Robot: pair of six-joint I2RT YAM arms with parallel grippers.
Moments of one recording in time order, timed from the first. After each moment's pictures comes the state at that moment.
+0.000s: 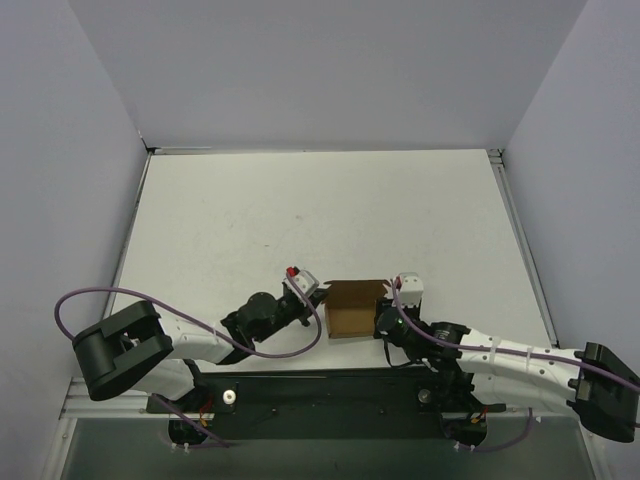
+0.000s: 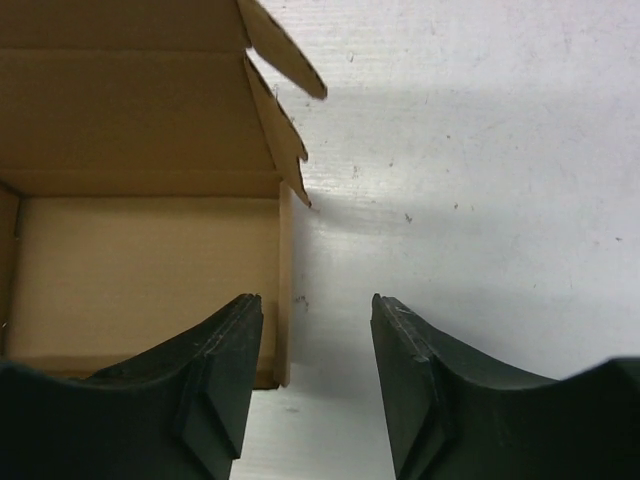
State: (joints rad) left arm -1.02 1.37 0.28 0.98 -0.12 -0.10; right arm 1.08 0.90 0.30 -0.30 0.64 0.79
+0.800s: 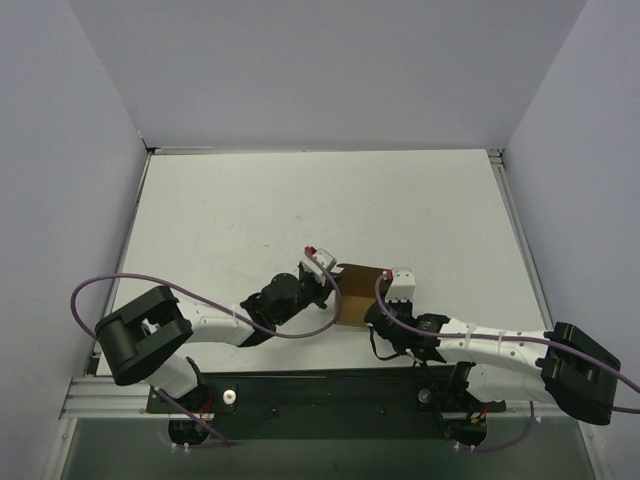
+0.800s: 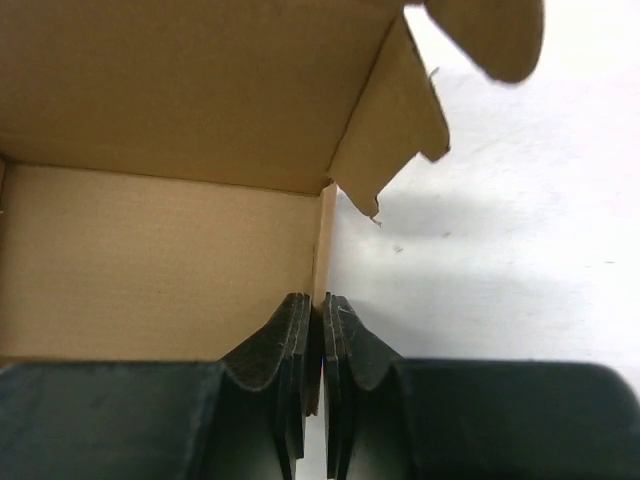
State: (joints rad) left arm -1.00 1.49 0.46 0.87 -0.16 -0.14; right arm 1.05 1.09 0.34 -0.20 0.67 0.76
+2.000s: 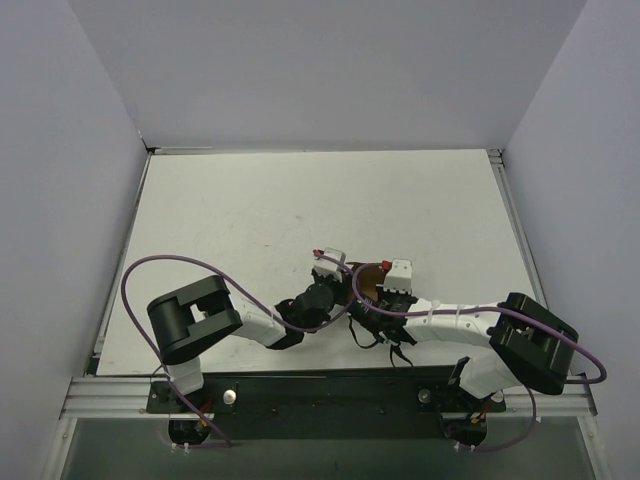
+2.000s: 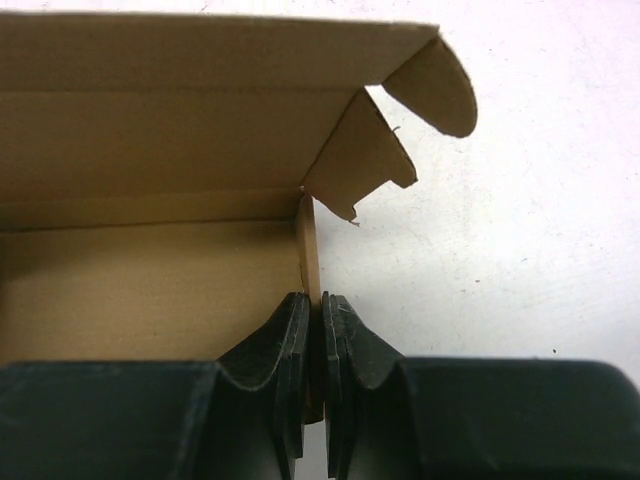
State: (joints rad) left arm -1.13 1.78 0.65 0.93 -0.58 -0.43; right arm 1.01 1.40 0.54 -0.42 0.99 0.99
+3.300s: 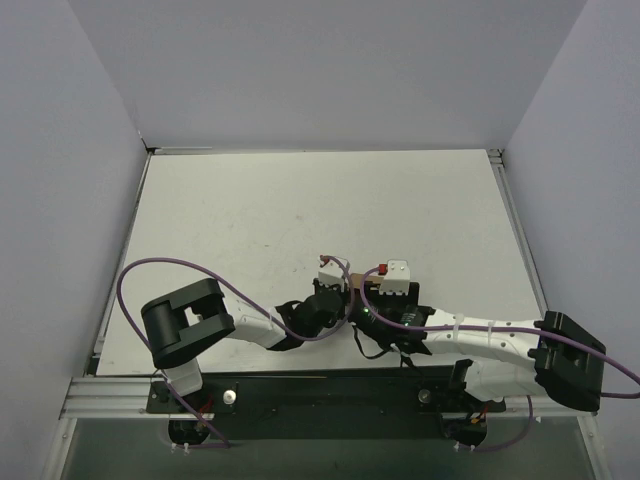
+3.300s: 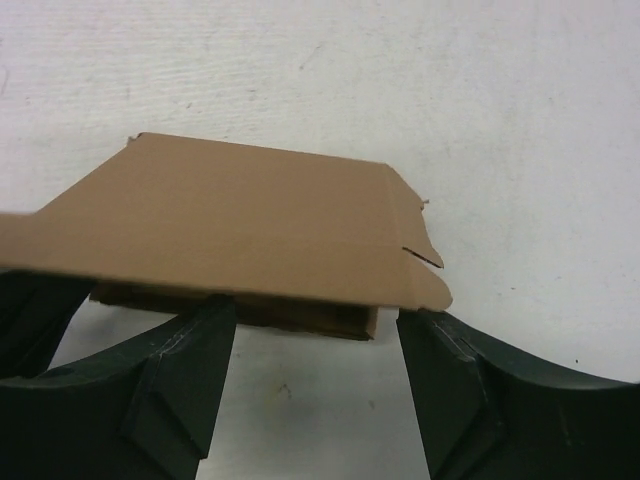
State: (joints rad) left arm -1.16 1.75 0.66 0.65 -0.54 -0.54; right arm 1.10 1.23 0.54 -0.42 0.97 0.91
